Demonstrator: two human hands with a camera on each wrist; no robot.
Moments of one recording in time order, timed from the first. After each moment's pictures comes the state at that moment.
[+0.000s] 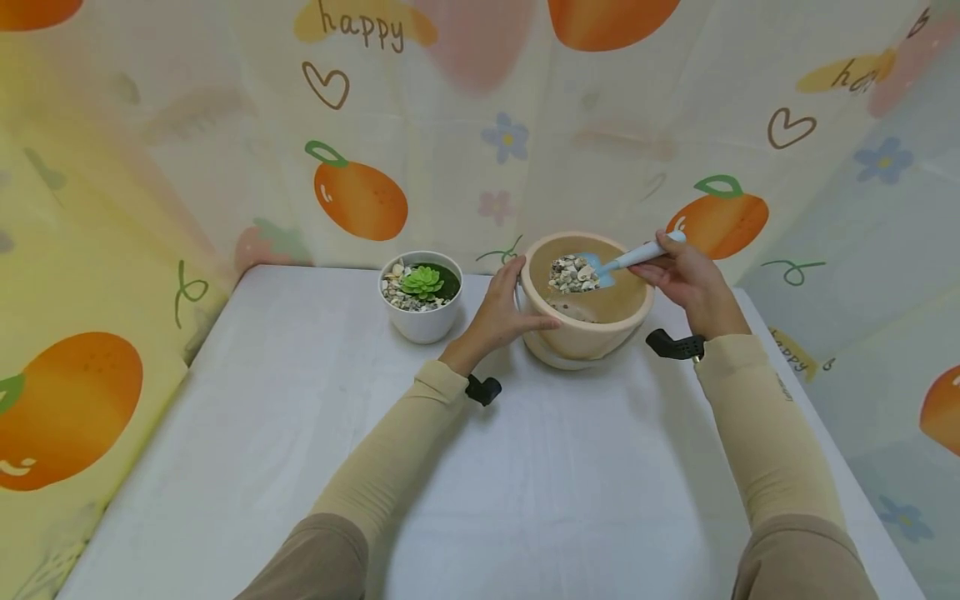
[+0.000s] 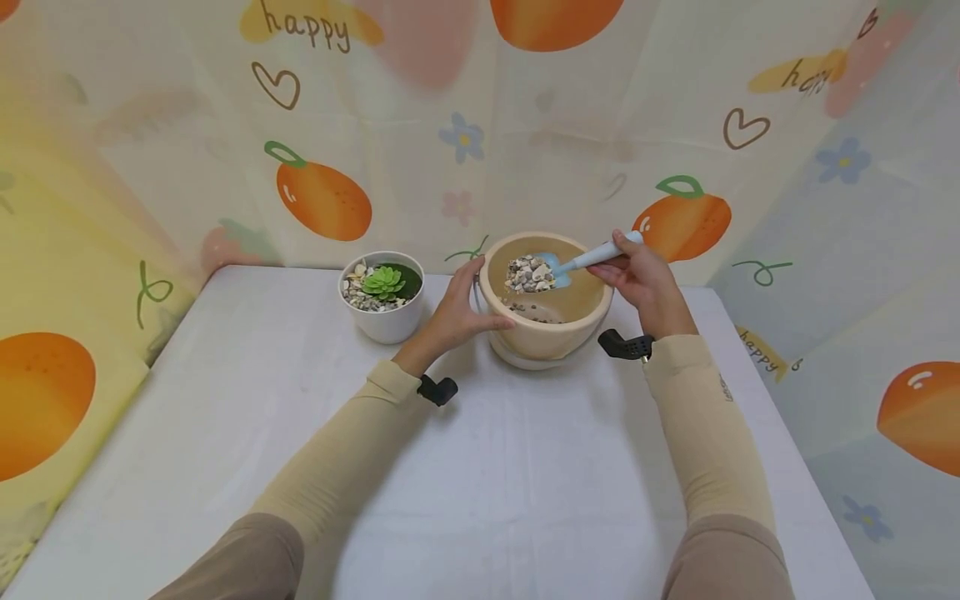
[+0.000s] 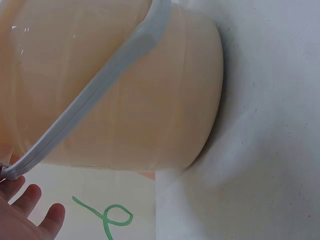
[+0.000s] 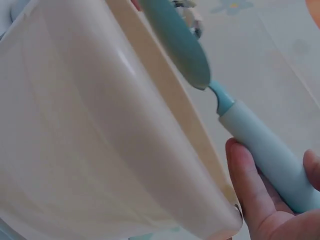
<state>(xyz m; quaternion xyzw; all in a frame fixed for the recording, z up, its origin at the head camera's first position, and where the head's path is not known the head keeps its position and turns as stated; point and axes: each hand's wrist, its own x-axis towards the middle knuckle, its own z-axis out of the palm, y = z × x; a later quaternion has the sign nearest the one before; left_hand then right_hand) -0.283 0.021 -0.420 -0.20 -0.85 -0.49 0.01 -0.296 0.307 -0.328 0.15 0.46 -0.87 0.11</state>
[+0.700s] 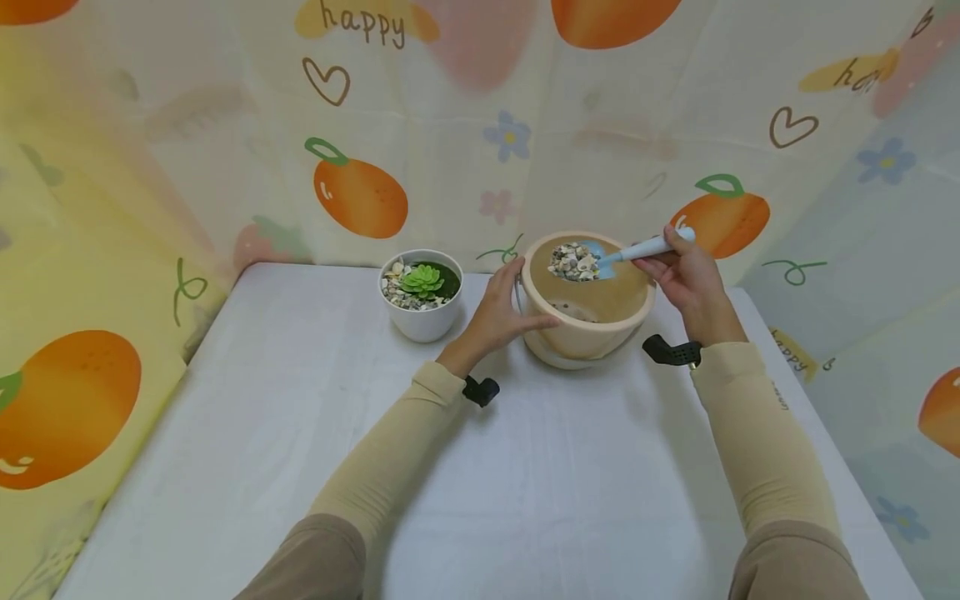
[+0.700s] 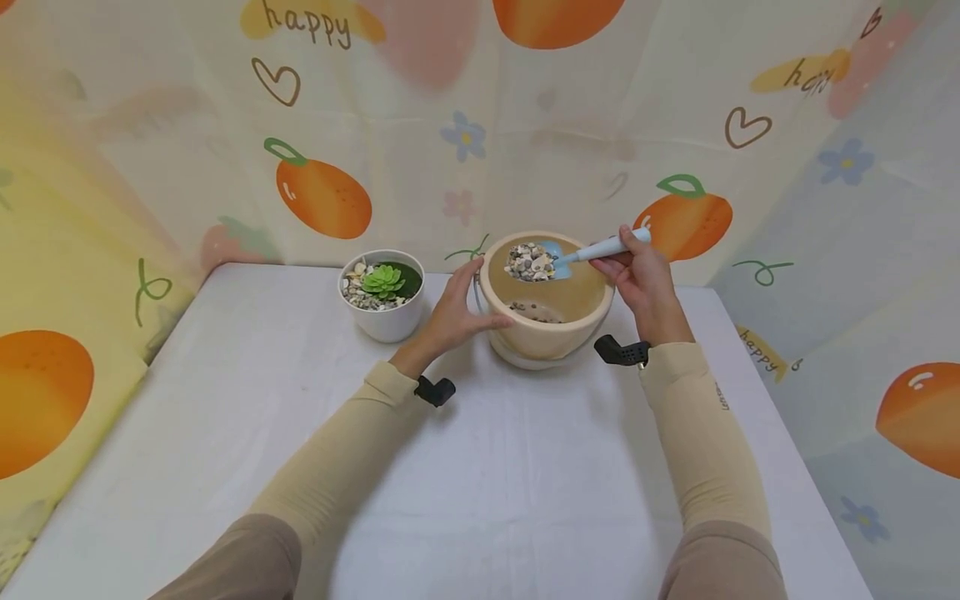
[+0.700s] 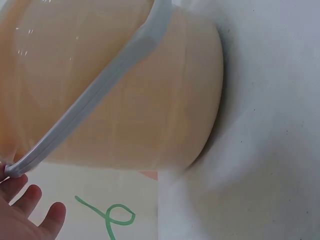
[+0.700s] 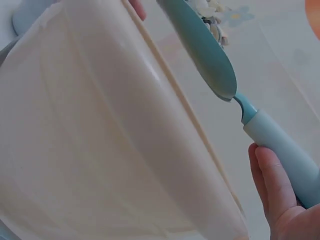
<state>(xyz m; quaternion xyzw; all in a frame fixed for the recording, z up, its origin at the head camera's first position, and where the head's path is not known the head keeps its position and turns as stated) -0.279 0.018 -0.422 -0.20 -0.85 -0.48 0.03 -0.288 0.300 -0.333 0.11 0.39 -0.91 0.04</state>
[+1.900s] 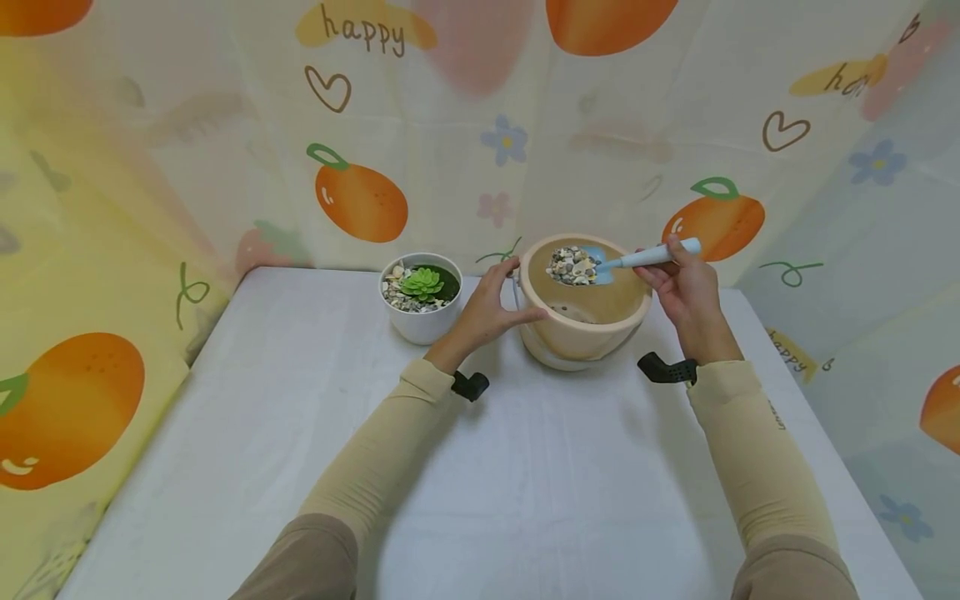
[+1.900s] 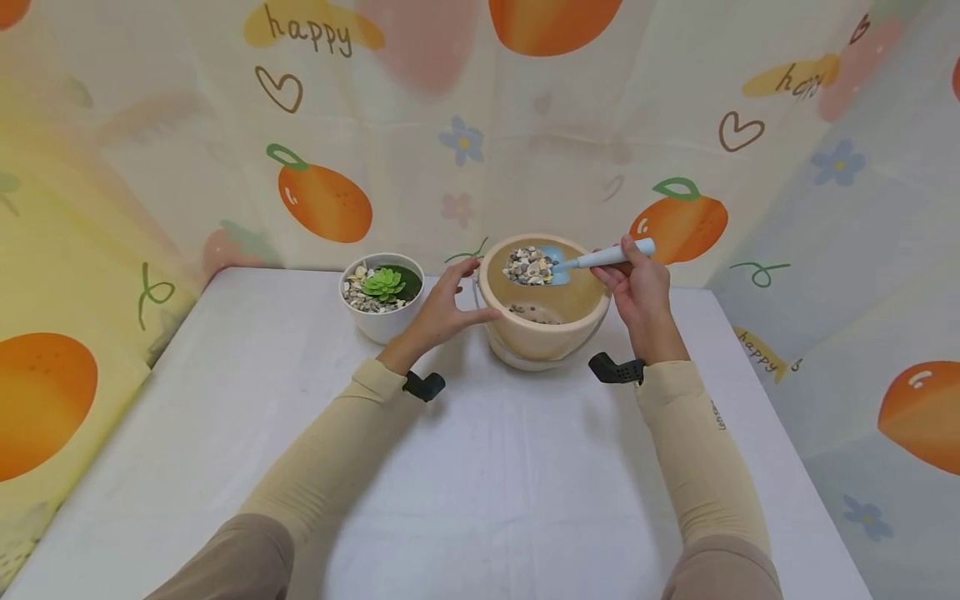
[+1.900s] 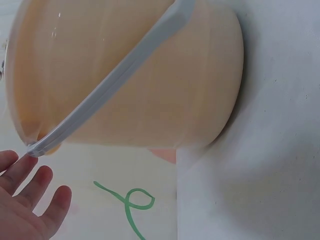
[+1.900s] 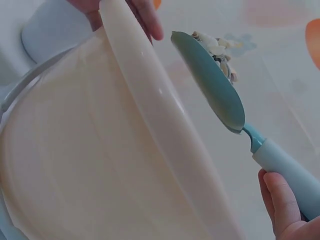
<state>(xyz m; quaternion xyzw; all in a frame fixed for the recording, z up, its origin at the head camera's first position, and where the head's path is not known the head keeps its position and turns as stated) -0.281 0.001 -0.412 -0.24 -0.83 -0.49 0.04 -0.265 0.288 -0.334 0.10 0.38 -0.92 -0.03</state>
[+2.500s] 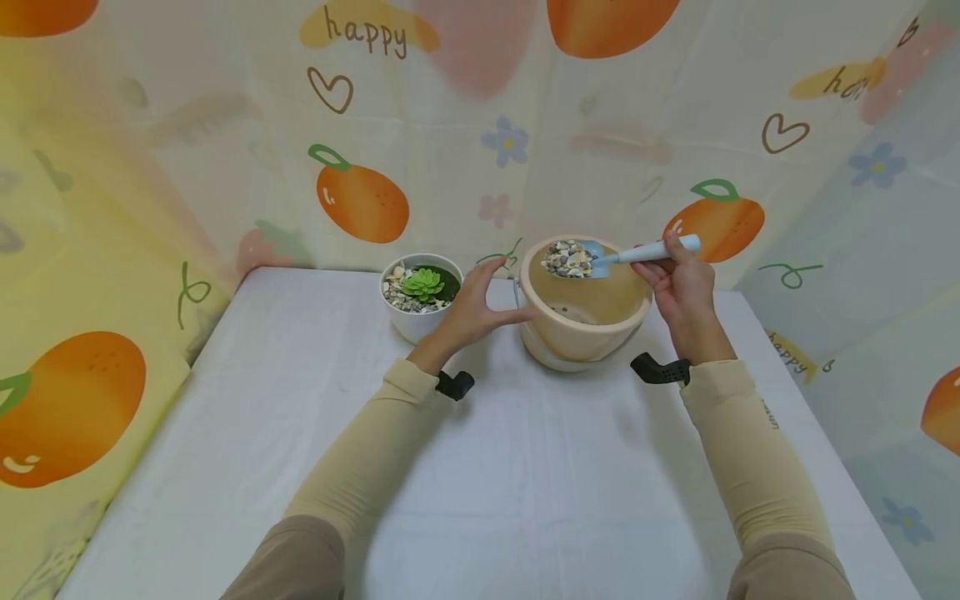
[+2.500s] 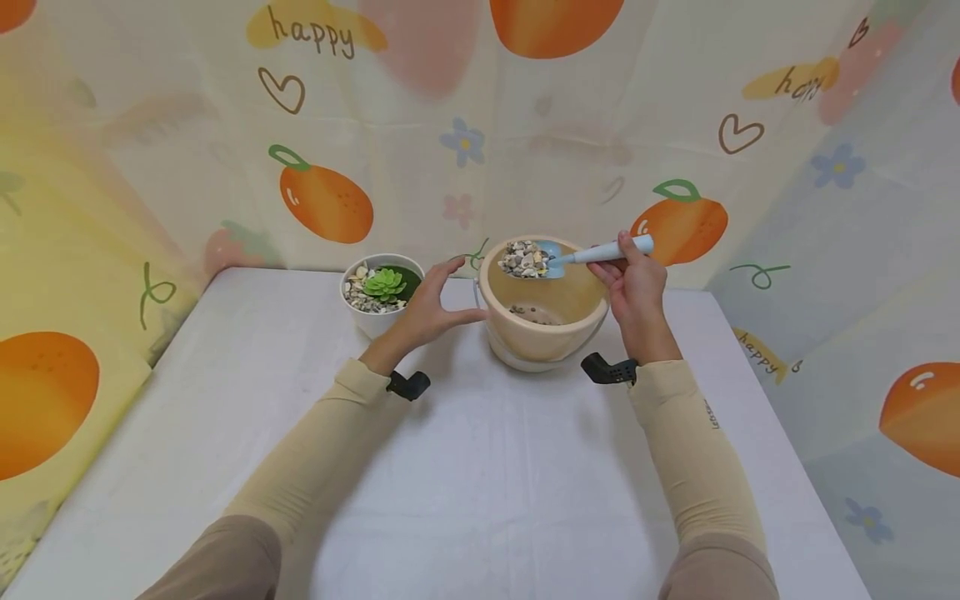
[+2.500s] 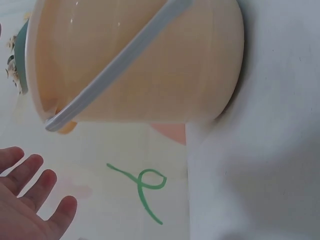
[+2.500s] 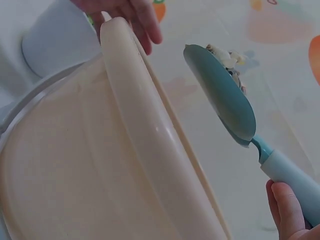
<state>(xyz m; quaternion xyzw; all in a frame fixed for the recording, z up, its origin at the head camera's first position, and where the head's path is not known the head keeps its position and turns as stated) -0.276 -0.019 -0.406 -0.22 -0.85 -0.47 0.04 -0.265 0.275 -0.329 0.11 0.37 -0.92 -0.08</state>
